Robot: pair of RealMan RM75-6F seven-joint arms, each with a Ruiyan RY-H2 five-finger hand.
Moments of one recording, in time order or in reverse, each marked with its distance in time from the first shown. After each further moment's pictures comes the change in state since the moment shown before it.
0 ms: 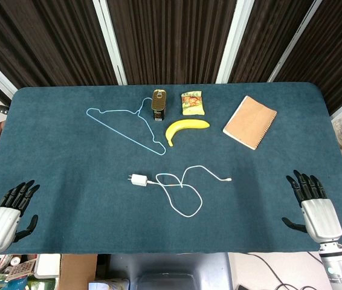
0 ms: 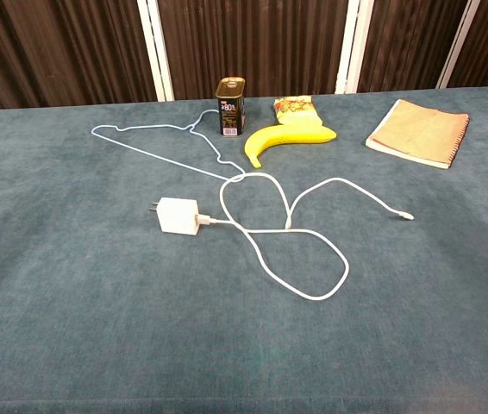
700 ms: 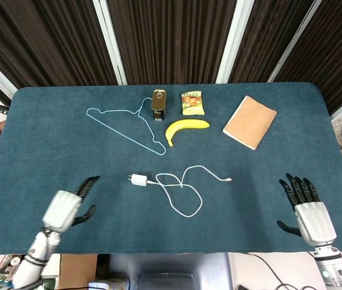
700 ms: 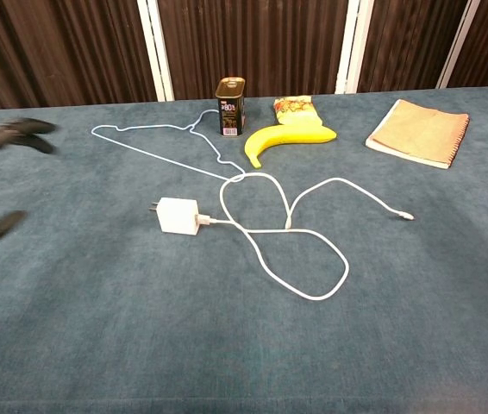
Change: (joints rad) left arm -0.197 -0.305 -0.103 -0.048 -0.003 -0.184 0.211; right arm -0.003 -0.031 -0.017 0.014 -0.042 0.011 -0.029
